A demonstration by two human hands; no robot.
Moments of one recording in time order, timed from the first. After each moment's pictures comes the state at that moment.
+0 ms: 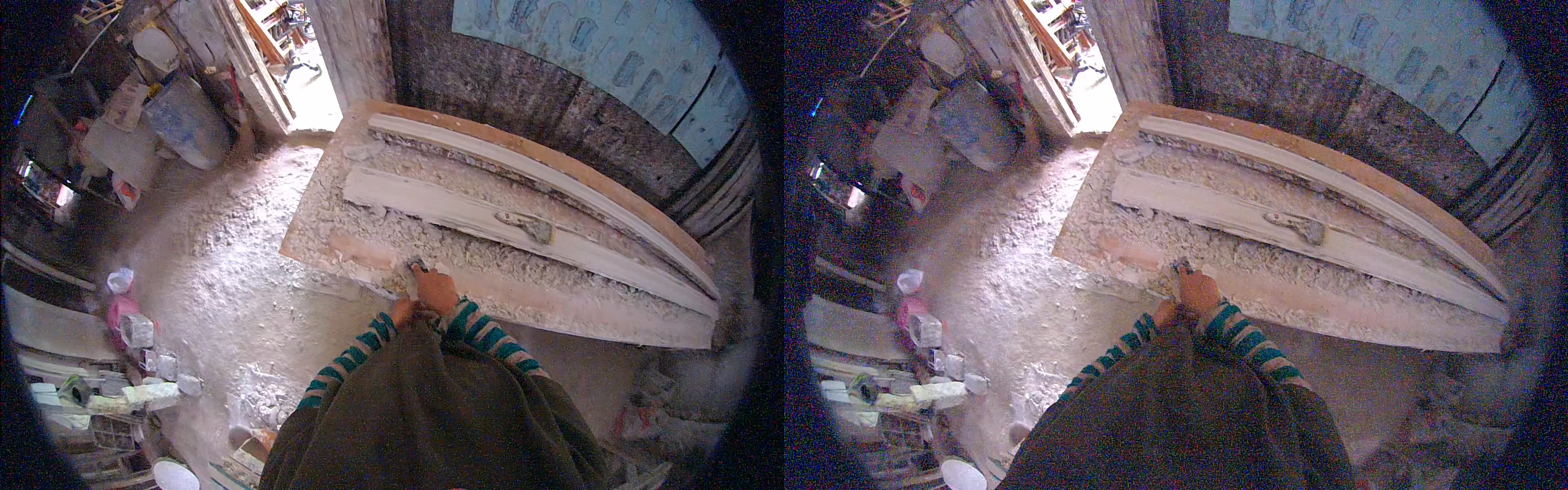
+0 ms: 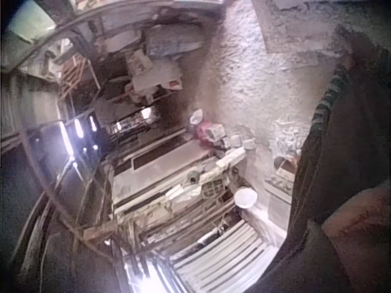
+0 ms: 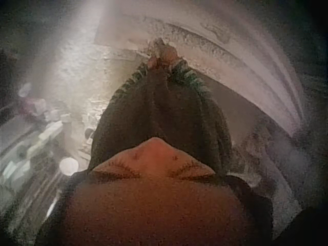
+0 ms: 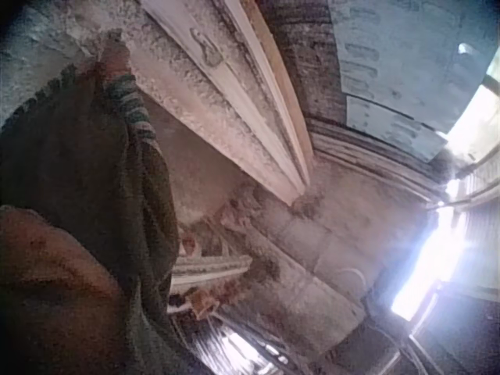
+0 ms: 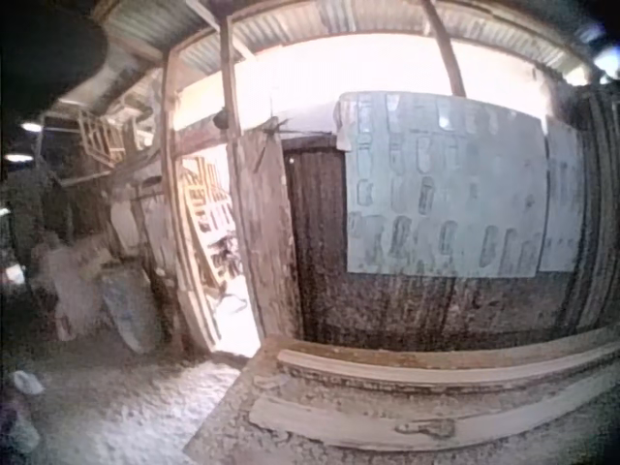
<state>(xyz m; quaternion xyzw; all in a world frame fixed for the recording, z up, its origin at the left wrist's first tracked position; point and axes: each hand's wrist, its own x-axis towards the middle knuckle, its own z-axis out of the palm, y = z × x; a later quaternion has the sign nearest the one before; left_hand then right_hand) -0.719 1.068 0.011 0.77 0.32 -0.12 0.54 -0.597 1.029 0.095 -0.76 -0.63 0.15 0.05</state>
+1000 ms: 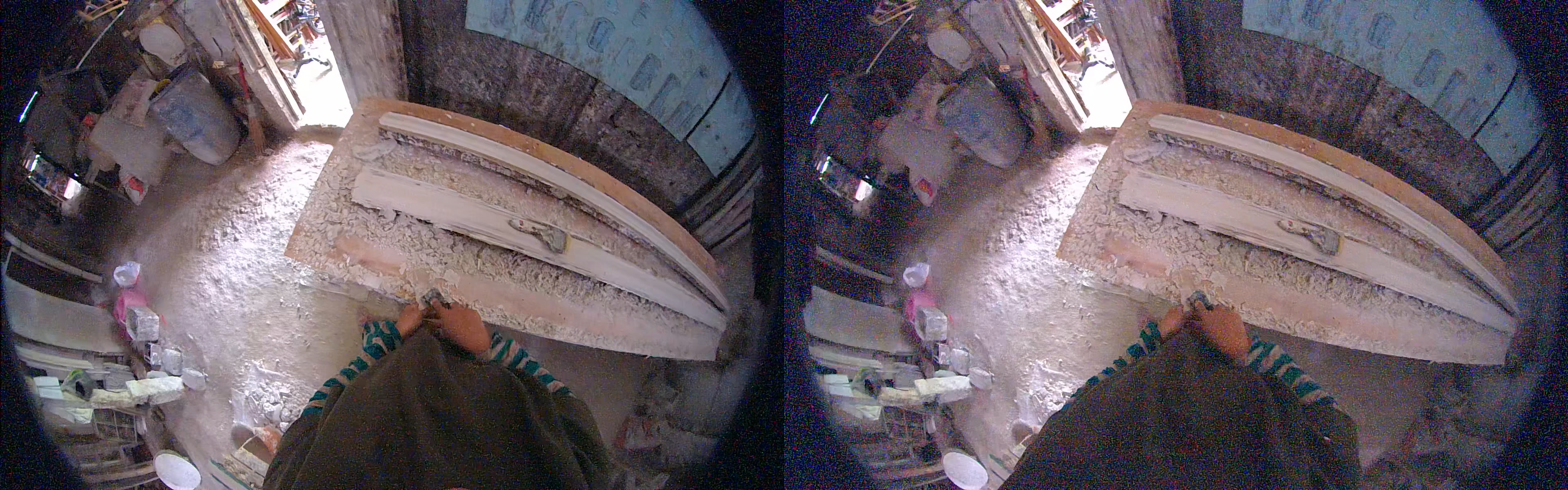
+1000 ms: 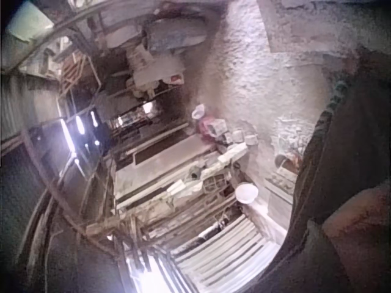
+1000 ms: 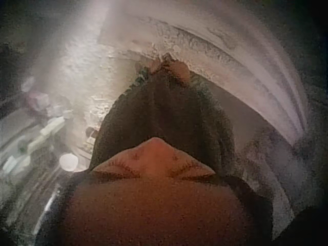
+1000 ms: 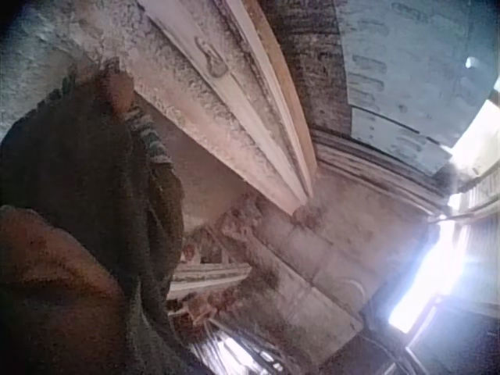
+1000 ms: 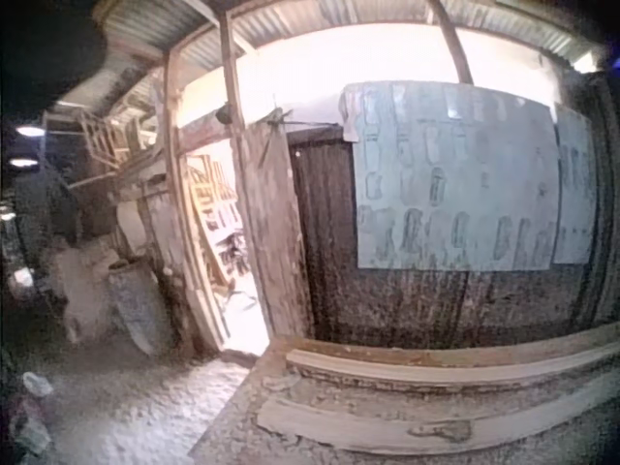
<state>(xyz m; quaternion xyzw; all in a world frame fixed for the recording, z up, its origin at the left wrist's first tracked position) -0.728 1.061 -0.079 0.73 0.40 0.02 0.56 -0.595 0.980 0.150 -0.70 -0.66 0.26 0.00</state>
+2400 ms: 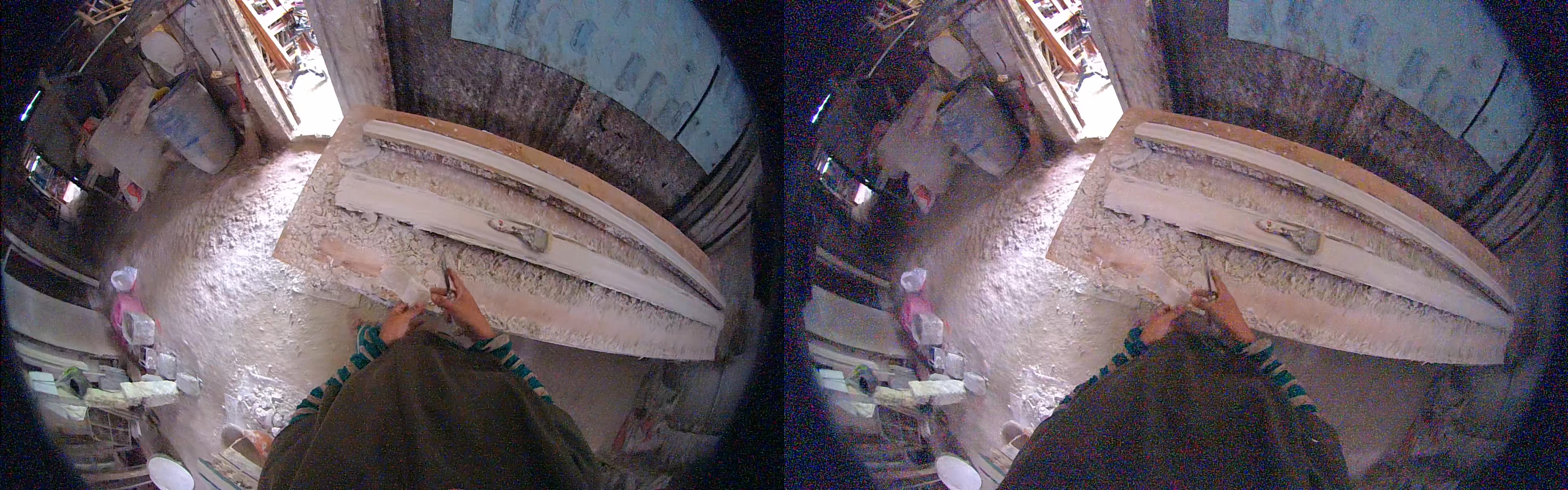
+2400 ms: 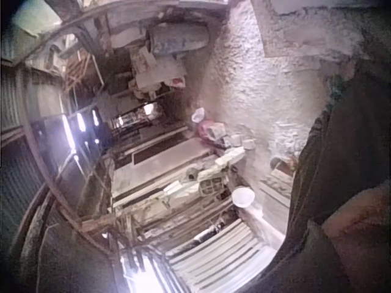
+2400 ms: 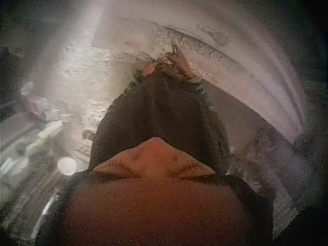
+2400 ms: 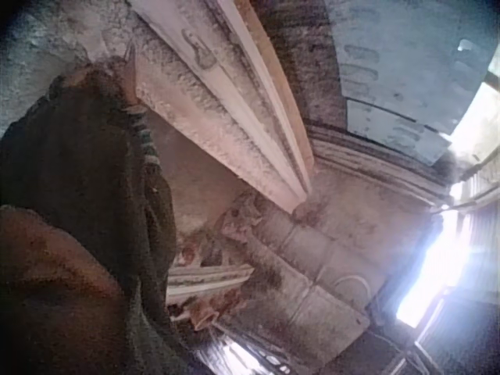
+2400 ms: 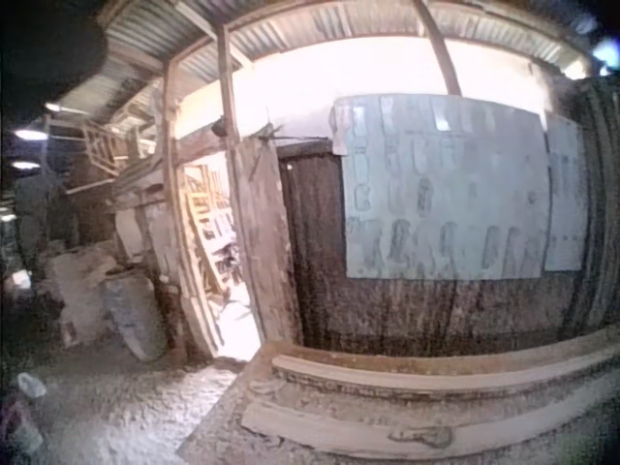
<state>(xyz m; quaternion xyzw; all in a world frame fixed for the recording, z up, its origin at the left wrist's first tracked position) -0.717 1.038 0.032 0.40 0.38 0.11 0.83 -0.547 0.968 0.125 -0.64 -0.32 0.51 0.47</state>
